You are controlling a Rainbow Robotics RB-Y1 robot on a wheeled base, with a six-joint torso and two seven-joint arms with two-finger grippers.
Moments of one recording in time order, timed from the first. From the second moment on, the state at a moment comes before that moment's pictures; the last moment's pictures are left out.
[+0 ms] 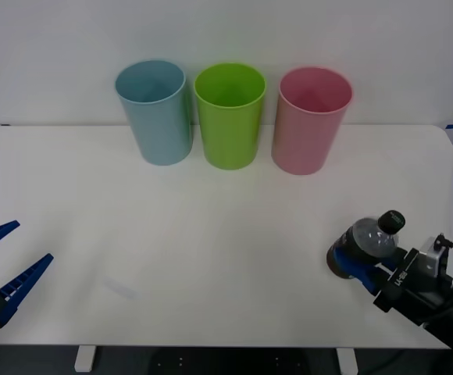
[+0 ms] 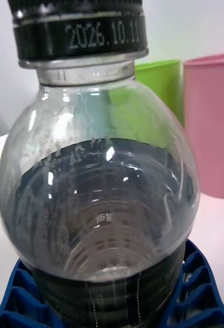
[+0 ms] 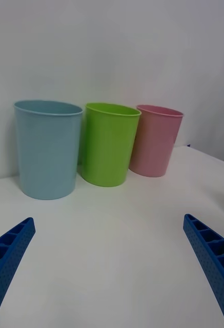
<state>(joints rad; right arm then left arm) 0.20 -0.34 -0.20 -1.59 1.10 -1.02 0.14 0.35 0.40 0.52 -1.66 -0.96 -1.22 0.00</state>
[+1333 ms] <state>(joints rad) 0.09 -0.65 -0.19 -1.97 1.12 -0.66 -0.44 0.35 0.40 0.52 -1.66 -0.96 -1.22 0.00</state>
